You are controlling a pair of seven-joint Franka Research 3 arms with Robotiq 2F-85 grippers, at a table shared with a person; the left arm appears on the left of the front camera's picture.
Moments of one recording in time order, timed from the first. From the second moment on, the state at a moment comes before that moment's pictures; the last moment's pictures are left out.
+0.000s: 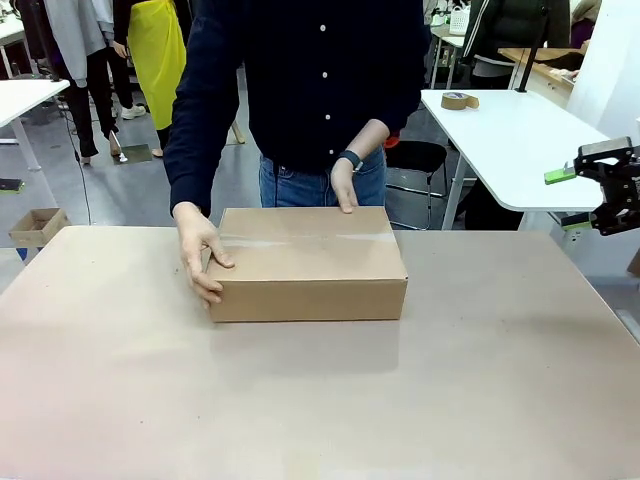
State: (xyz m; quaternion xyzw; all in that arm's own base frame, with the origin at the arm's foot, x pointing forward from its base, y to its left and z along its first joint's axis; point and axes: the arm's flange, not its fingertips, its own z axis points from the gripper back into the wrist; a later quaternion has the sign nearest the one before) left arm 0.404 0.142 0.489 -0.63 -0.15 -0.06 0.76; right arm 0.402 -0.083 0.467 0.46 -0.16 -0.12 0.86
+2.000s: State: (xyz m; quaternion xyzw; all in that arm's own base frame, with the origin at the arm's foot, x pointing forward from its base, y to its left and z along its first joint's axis) left arm 0.466 -0.104 0.472 -0.44 -0.29 -0.48 0.70; right arm 0.484 0.178 0.476 0.34 -0.24 0.41 0.81
